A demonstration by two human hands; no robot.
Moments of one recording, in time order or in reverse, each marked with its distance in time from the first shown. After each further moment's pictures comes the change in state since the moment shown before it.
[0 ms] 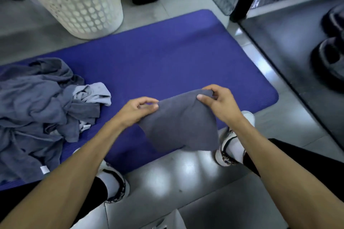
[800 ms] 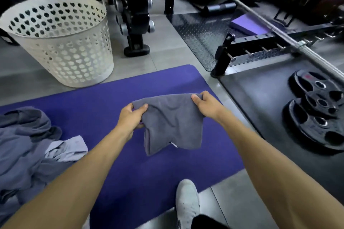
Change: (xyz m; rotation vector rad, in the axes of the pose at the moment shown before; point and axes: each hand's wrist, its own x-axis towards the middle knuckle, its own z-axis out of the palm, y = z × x) left_hand 0.134 0.154 0.015 -0.362 0.464 -0.026; right_hand 0.187 -0.085 -0.092 -0.331 -0.055 0.204
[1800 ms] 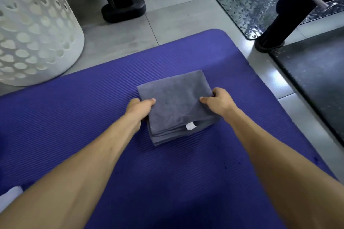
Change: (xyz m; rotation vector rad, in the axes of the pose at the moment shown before) left_hand 0.343 -0.120 0.087 0.339 0.118 -0.264; right_hand 0.325 0.149 0.112 0.026 -0.025 0.232
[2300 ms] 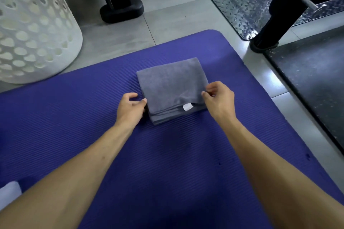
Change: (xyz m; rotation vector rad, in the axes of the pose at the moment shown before) left_hand -0.018 -0.013 -0.007 -0.015 0.105 0.204; right_hand -0.026 0.009 0.001 0.082 0.351 -0.212
